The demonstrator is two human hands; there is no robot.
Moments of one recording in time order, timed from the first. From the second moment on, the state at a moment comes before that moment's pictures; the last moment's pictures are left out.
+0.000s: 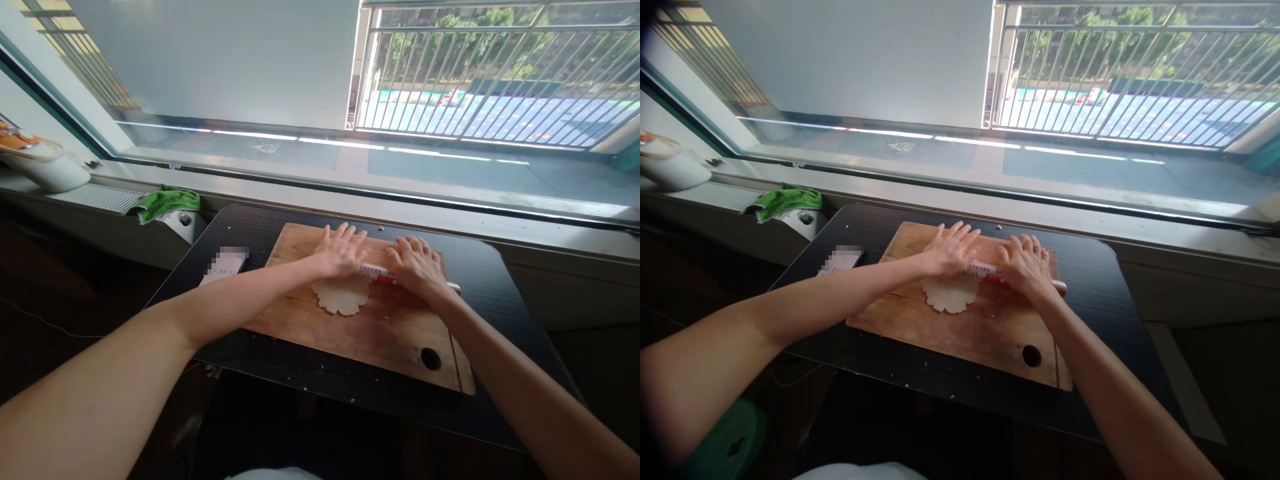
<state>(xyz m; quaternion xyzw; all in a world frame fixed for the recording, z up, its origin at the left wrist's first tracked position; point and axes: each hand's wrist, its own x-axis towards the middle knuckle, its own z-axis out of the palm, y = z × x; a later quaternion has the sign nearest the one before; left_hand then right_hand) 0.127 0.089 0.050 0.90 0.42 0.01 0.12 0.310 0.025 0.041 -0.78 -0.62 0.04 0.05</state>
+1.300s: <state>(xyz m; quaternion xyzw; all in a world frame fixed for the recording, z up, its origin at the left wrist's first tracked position) 0.144 0.129 0.050 0.86 0.50 0.02 0.13 0.322 0.069 0.038 -0.80 -0.58 0.05 0.12</state>
